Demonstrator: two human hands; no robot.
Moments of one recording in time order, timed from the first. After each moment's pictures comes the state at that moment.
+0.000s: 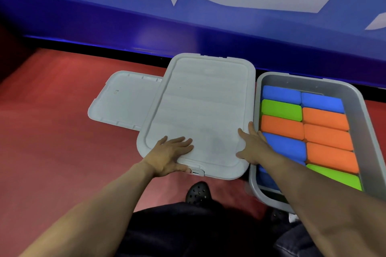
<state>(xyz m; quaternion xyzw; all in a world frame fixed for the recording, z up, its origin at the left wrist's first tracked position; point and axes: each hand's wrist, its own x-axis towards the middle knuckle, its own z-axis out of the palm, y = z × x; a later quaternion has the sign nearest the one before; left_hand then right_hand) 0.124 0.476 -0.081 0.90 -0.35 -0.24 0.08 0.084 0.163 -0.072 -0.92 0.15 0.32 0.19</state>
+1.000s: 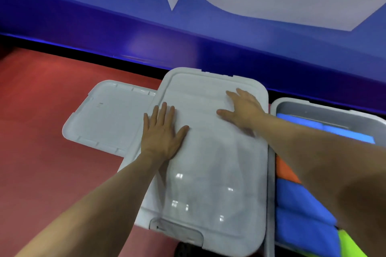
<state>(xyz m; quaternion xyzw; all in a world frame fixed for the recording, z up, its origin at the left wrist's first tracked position) 0.283 0.417 -0.112 0.99 -0.09 -0.04 0.09 0.311 0.142 -0.065 -0.97 0.06 0.15 0.17</state>
